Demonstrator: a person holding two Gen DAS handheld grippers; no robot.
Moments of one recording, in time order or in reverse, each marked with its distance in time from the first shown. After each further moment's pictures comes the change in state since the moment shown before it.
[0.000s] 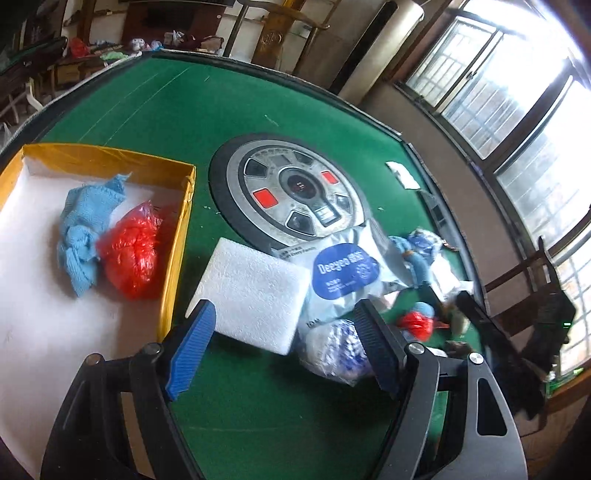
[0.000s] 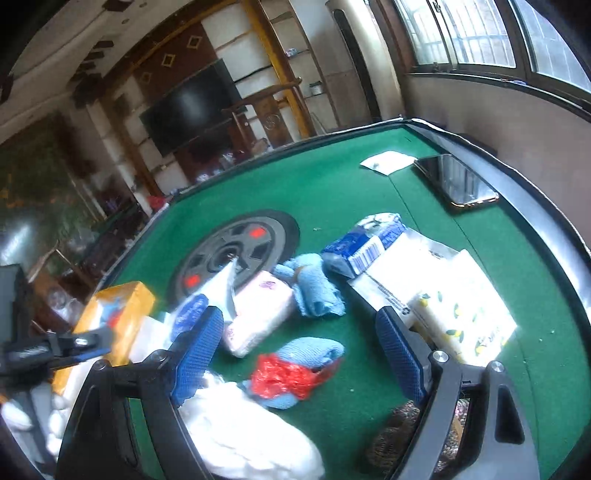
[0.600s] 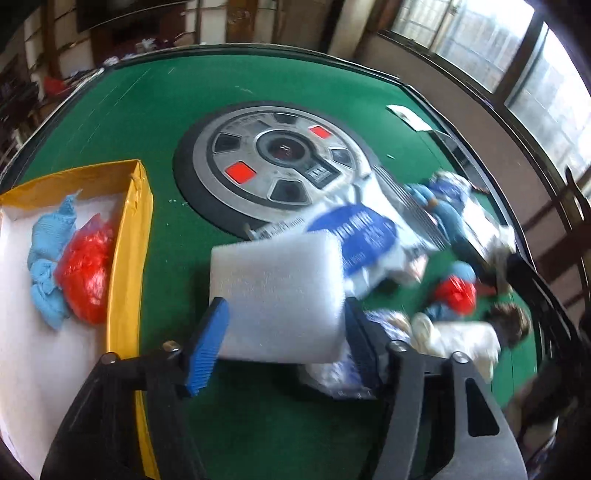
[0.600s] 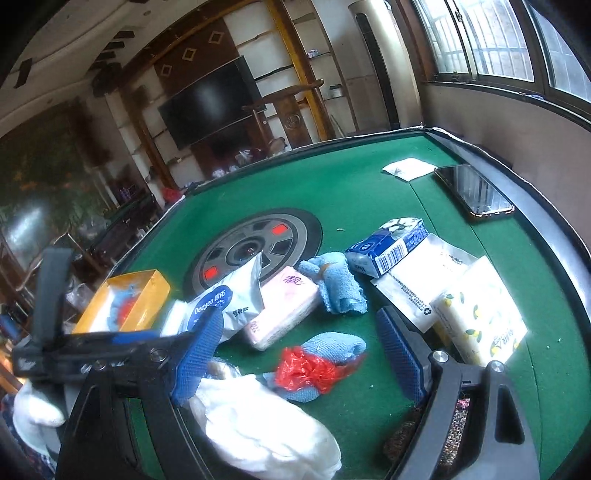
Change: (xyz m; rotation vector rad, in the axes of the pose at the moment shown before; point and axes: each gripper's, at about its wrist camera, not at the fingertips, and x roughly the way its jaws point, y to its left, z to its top) left arm 0.038 -0.033 -0.008 0.215 0.109 0.100; right arm -0.003 0.012 -0.011 -0.058 0.005 0.033
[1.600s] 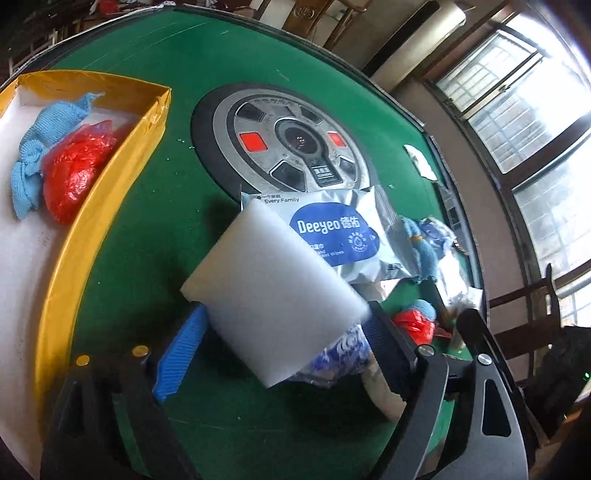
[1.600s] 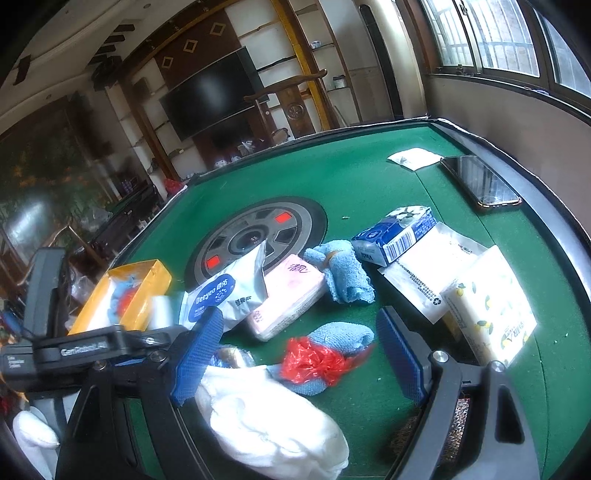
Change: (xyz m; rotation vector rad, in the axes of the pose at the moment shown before) left arm 0.014 0.001 -0.010 -0.374 -0.004 -0.100; right arm 0.005 0.000 -0.003 -0.005 0.038 0.012
